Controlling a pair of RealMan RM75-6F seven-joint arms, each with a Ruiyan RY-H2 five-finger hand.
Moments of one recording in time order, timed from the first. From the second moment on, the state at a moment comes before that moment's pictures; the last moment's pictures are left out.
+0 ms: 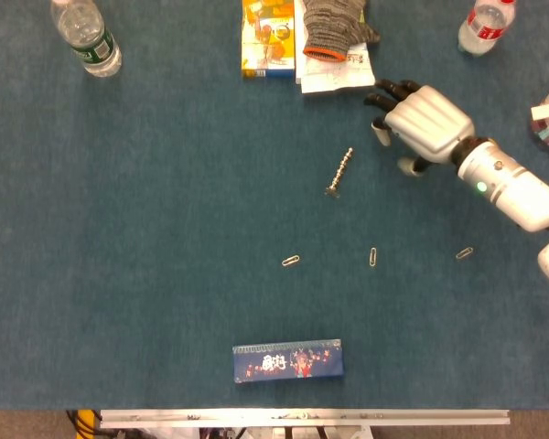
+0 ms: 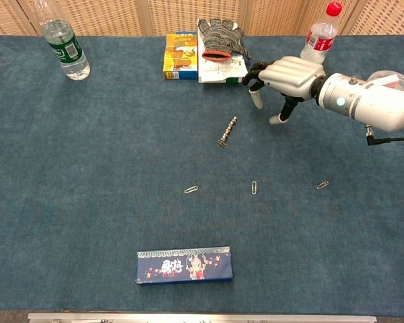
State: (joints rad) left arm 0.03 -1.09 0.00 -1.42 1.31 1.28 -0.16; right arm 0.91 -1.58 -0.01 -1.01 -1.50 0.77 0.12
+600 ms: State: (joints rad) left arm 0.03 -1.09 0.00 -1.42 1.31 1.29 -0.16; right arm 0.91 -1.61 0.01 -0.98 -1.53 0.80 0.10
